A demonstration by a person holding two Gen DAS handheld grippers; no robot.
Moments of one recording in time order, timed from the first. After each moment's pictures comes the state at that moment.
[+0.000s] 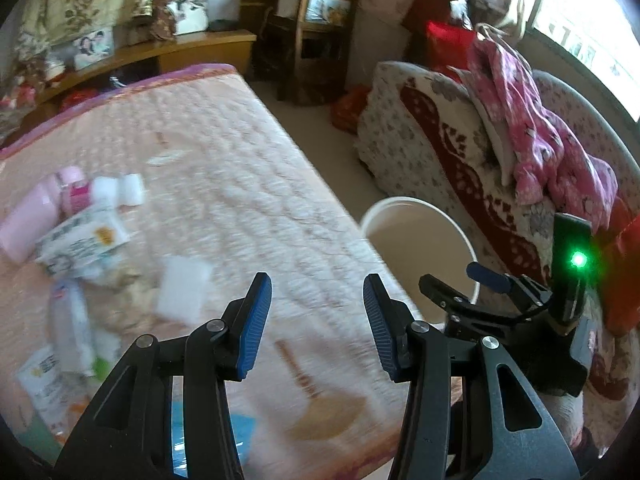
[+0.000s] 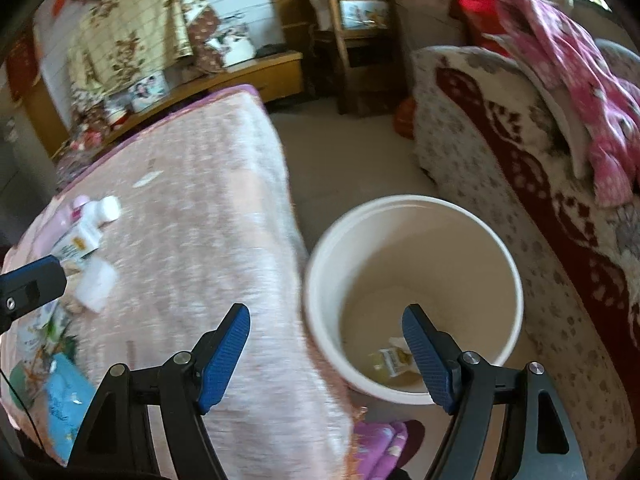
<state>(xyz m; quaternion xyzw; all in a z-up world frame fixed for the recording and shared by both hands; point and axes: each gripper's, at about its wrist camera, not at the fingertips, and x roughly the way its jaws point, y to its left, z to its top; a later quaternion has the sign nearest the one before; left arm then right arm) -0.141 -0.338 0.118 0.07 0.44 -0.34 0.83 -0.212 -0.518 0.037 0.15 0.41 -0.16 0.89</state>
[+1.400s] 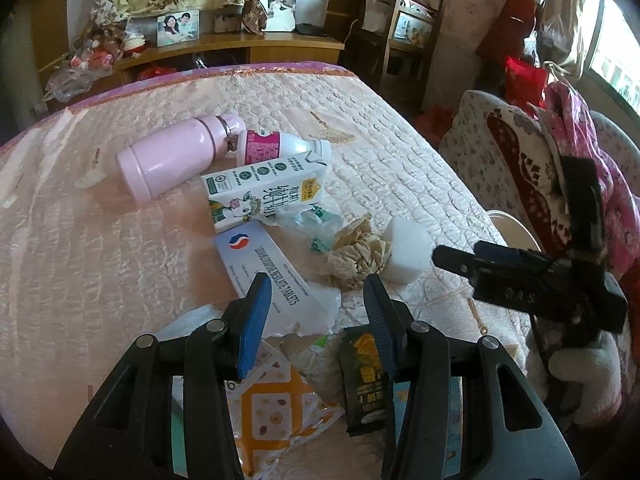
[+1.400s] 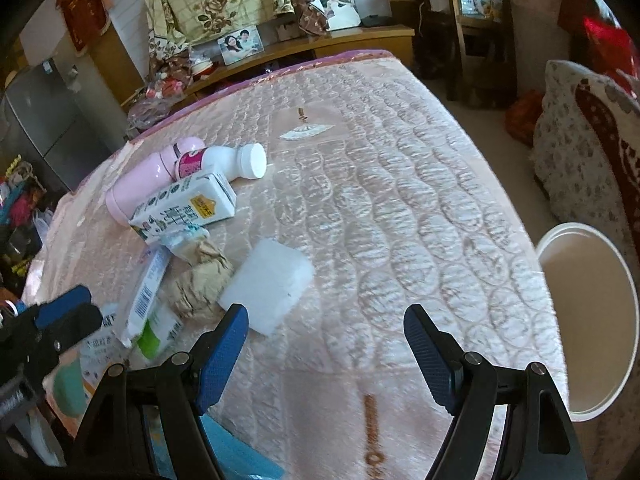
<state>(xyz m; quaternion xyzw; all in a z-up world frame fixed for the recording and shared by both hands) -0.097 -0.167 0.093 0.04 0.43 -0.25 0.86 -0.092 -0.377 0.025 0.15 0.46 -0.02 0.88</state>
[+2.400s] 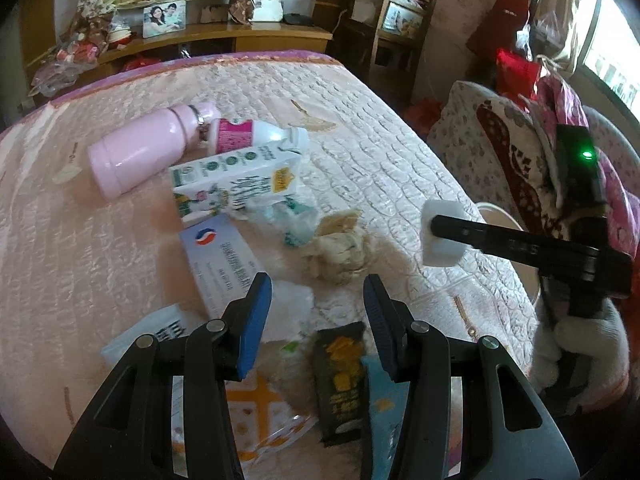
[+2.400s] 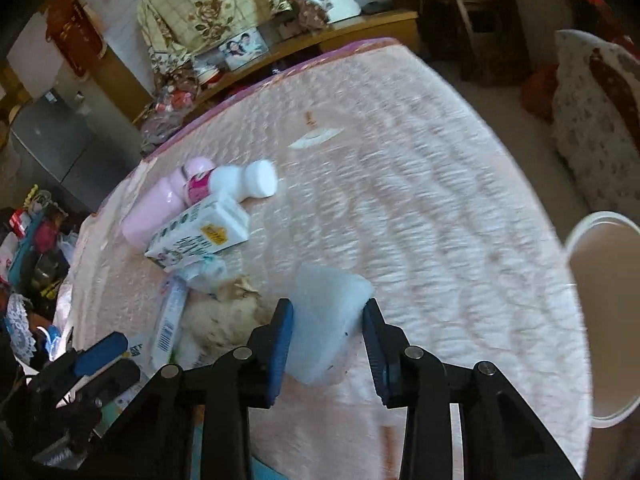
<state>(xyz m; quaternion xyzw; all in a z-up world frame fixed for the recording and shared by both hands) -0.091 -0.194 0.081 0.04 0.45 -0.27 0.85 -0.082 -0.407 0.030 0.20 0.46 0.01 0.87</state>
